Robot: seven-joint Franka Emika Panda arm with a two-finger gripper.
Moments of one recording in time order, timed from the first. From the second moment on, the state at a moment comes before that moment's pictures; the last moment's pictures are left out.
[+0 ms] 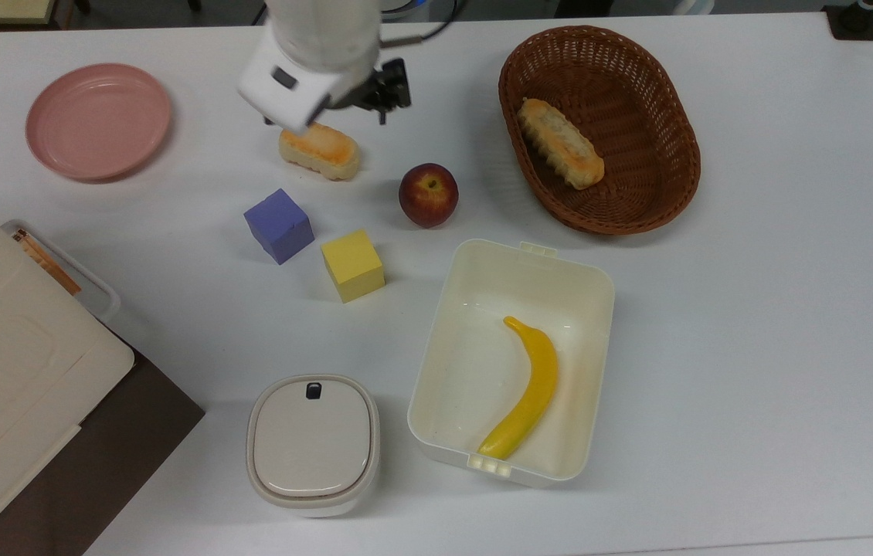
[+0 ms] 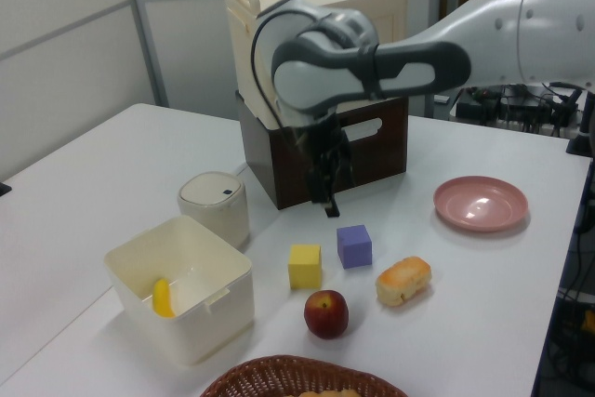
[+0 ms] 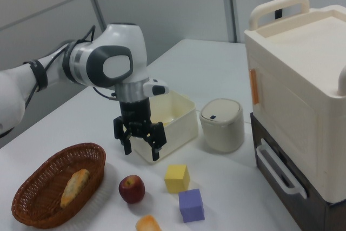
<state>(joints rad) 0.16 0.30 -0.15 -1.46 -0.04 1.51 -0.18</state>
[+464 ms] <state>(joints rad) 0.26 0.42 -0.15 -1.49 -0.04 1.51 -0.07</state>
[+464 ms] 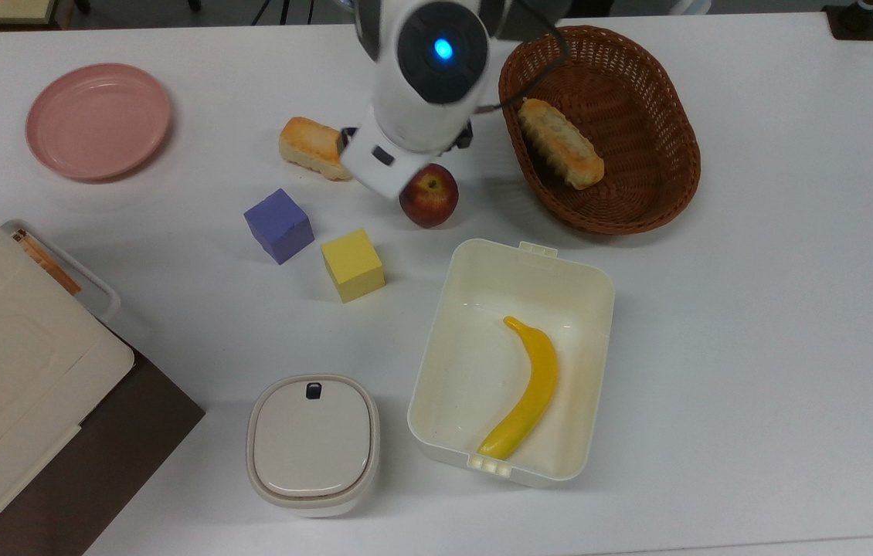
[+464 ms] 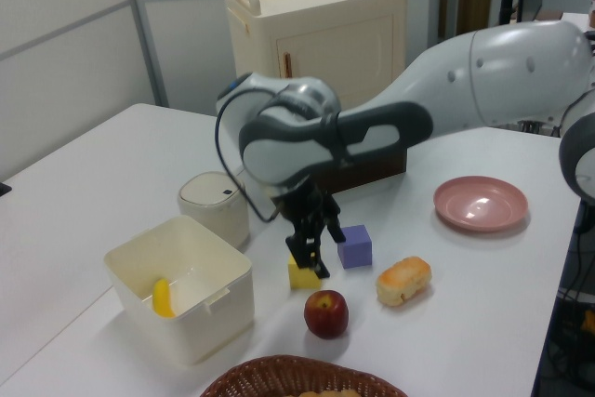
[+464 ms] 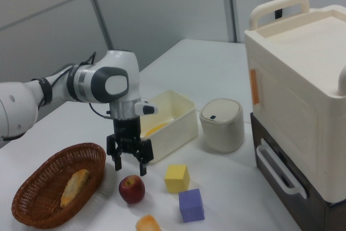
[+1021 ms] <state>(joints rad) 0.32 0.52 -0.15 -1.50 -0.05 1.51 -0.01</state>
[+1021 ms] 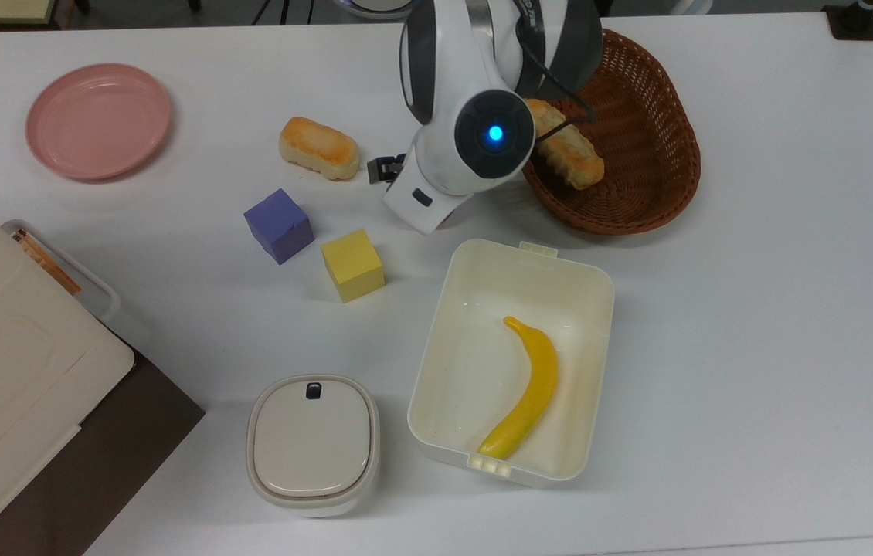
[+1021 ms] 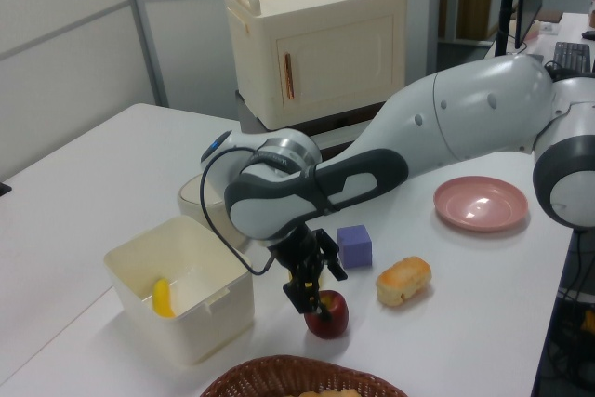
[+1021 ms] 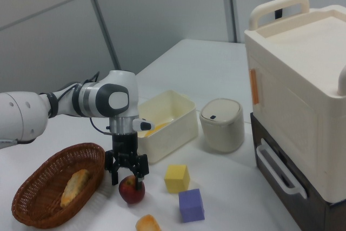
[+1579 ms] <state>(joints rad) 0.33 0.54 -0.15 -1.49 -0.07 1.56 0.01</state>
